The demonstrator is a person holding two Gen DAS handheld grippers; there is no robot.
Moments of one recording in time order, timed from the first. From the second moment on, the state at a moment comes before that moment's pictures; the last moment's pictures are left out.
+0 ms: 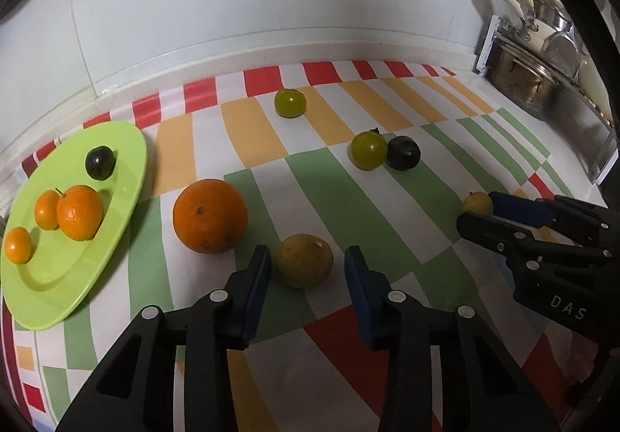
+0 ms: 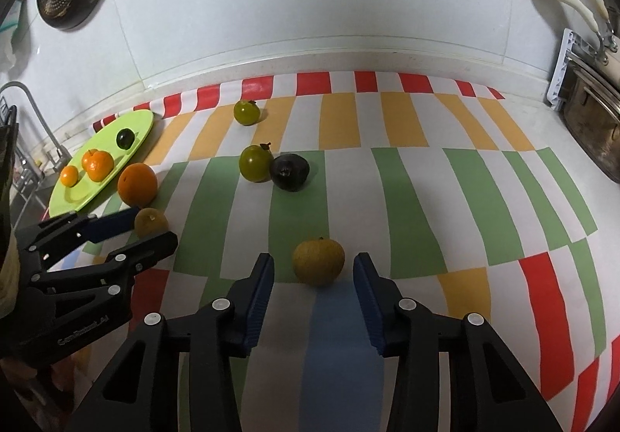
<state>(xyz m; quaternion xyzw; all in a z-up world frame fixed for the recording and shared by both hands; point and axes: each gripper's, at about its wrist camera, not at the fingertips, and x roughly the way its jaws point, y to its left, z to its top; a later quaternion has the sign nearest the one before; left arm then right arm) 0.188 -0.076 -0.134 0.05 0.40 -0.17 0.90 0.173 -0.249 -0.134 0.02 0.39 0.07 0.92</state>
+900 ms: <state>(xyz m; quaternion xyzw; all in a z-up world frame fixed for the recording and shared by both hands) 0.153 -0.054 -0.090 0.02 0.37 -0.17 0.91 0.151 -0.223 -0.097 0.00 0.36 0.12 0.93</state>
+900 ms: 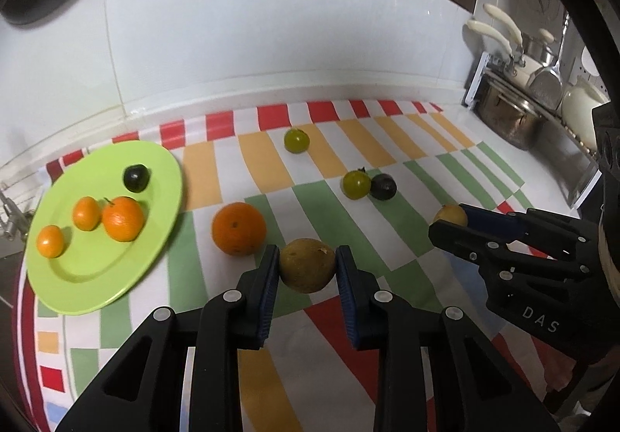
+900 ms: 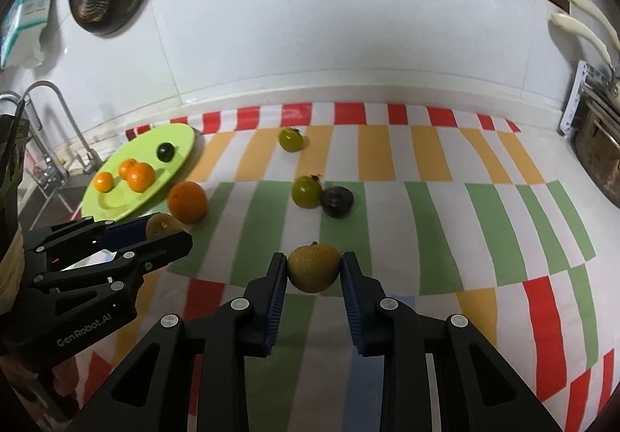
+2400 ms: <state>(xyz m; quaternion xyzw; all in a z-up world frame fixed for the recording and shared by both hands) 0.104 0.067 -0.043 -0.03 0.29 -0.03 0.96 0.128 -0.090 -0.036 -0.08 0.26 0.28 0.92</state>
